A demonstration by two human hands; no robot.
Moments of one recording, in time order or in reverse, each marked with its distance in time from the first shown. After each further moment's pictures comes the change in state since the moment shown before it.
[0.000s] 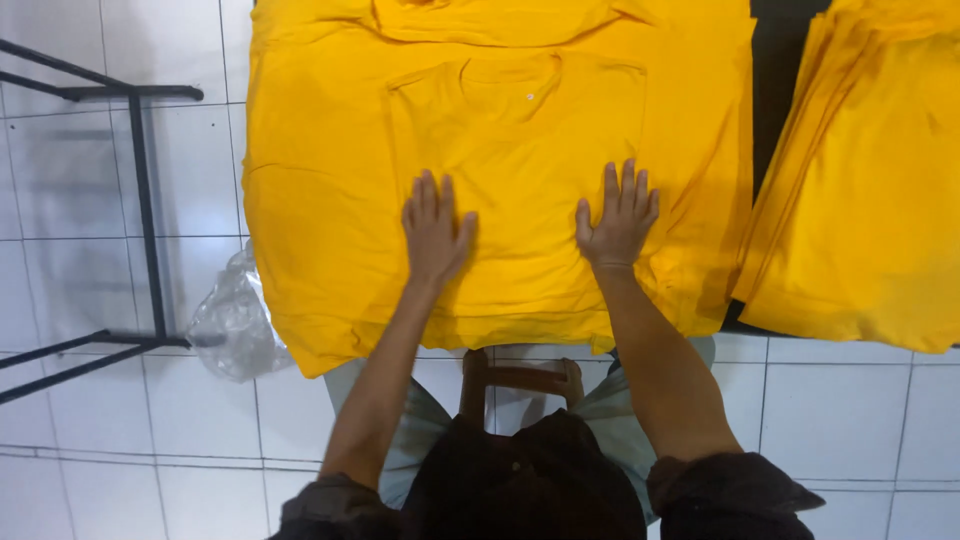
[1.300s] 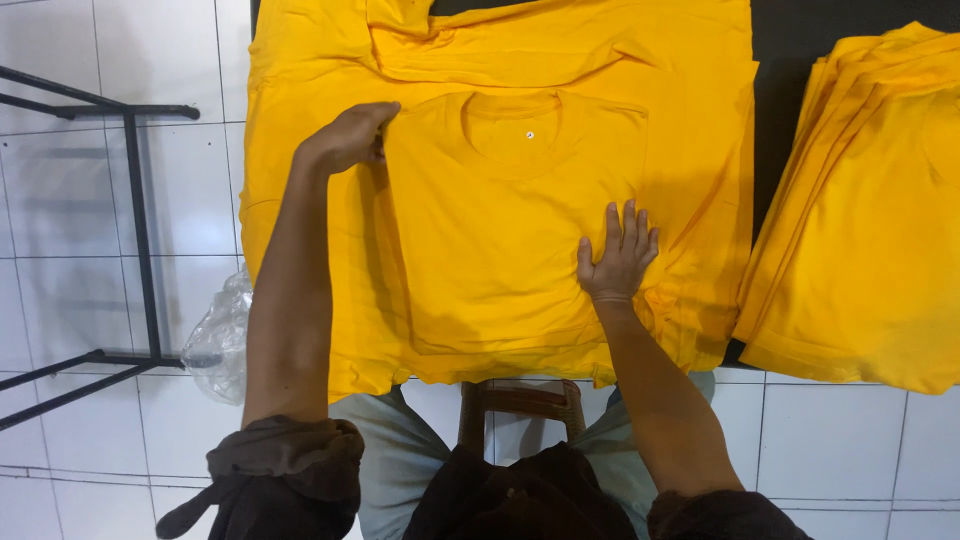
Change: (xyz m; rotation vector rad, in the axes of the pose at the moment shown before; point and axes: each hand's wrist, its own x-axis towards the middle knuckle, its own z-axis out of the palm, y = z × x) left_hand 0.222 -0.099 -0.106 -0.863 -0.757 -0.524; right_hand -0.006 0.004 0.019 0.091 0.049 0.015
